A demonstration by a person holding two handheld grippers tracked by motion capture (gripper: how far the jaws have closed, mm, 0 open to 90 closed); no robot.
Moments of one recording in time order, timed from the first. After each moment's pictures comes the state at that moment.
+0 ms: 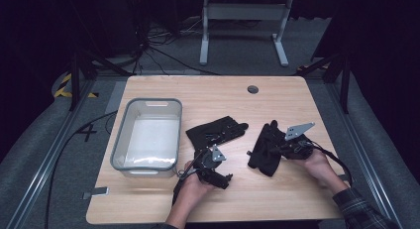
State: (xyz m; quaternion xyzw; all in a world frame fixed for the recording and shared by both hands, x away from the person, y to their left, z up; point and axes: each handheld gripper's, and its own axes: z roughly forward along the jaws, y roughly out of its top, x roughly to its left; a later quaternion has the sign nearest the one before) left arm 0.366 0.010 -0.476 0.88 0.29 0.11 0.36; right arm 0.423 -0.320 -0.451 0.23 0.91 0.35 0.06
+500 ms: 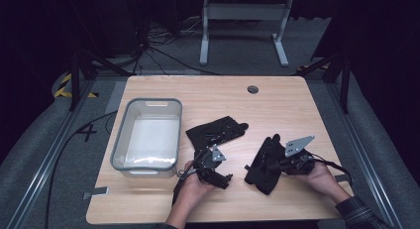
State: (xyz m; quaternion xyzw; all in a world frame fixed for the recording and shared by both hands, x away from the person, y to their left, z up) left arm 0.366 0.011 -0.476 0.88 0.29 0.11 0.36; right arm 0.380 -0.309 -0.452 0.18 0.92 0.35 0.01
